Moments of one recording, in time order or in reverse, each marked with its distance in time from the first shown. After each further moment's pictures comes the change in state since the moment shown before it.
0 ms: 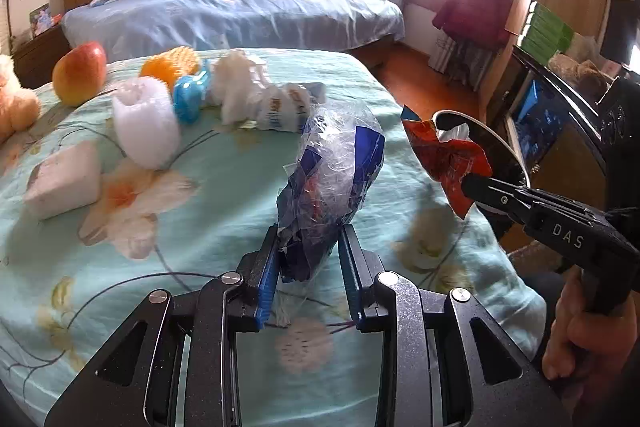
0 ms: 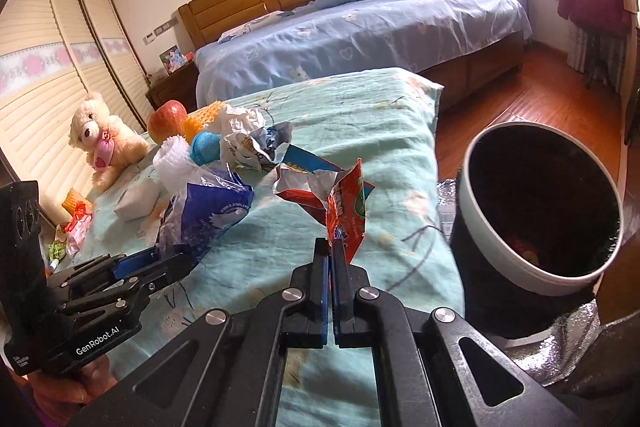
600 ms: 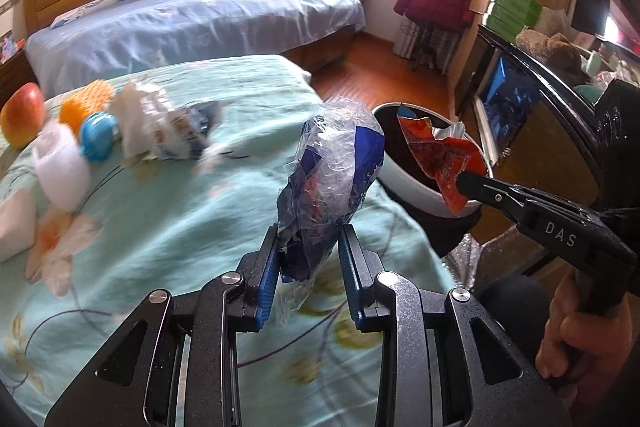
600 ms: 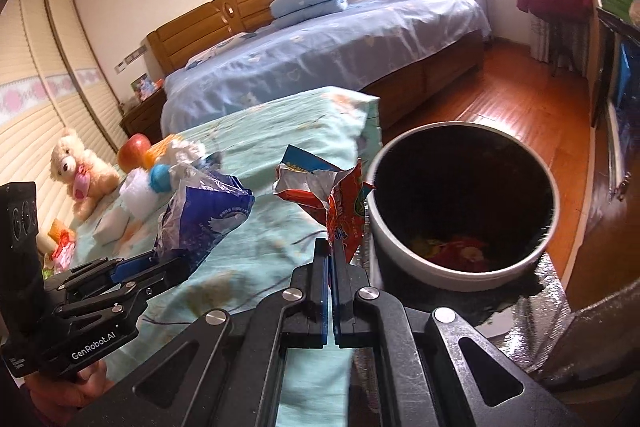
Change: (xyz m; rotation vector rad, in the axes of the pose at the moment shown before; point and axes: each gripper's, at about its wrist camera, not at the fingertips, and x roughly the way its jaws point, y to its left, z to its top) left arm 0.018 -0.072 0.017 0.099 0.017 -0.083; right arm -0.035 -0.064 -0.002 0.096 -0.058 -0.083
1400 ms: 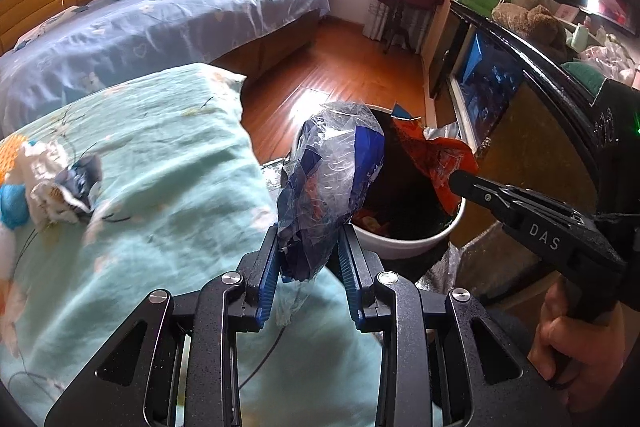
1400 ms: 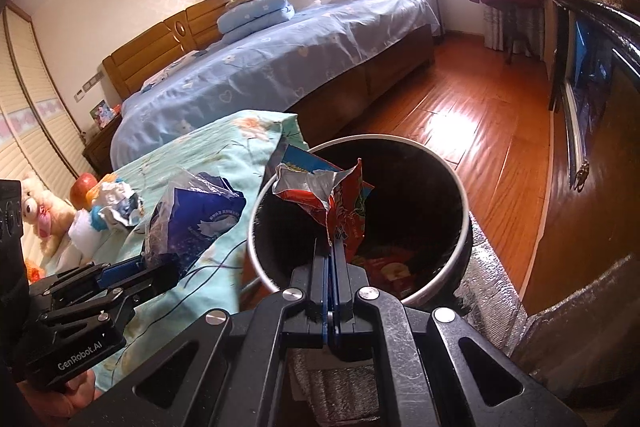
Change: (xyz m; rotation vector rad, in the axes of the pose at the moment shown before) left arm 0.054 -0.069 0.042 0.090 0.051 -0.058; right arm 0.001 -0.081 0.020 0.096 -0.021 -0.115
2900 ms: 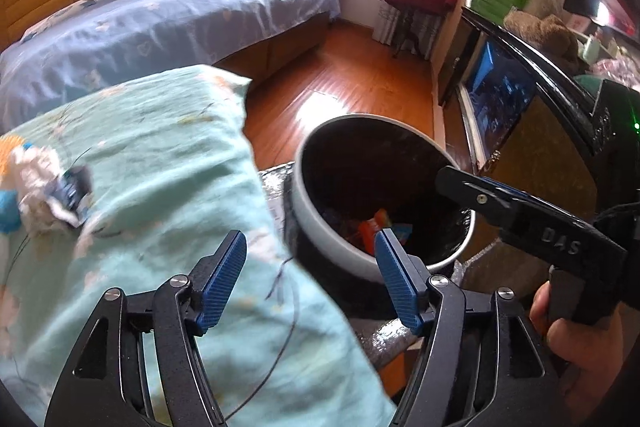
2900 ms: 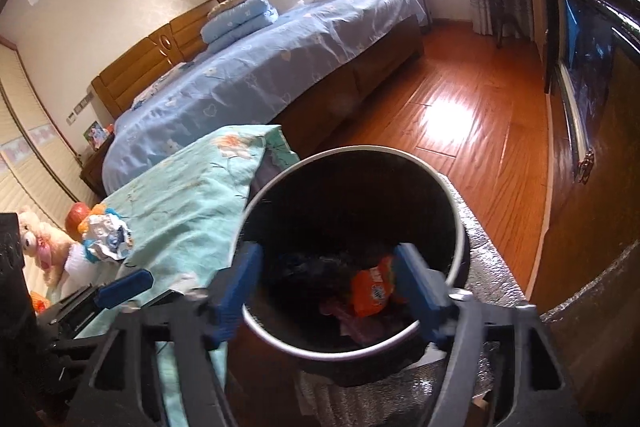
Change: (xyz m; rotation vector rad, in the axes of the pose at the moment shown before) left arm 0.007 0.006 0.006 -0.056 -0.010 0.027; right arm 0.013 -0.019 0.016 0.080 0.000 0.016
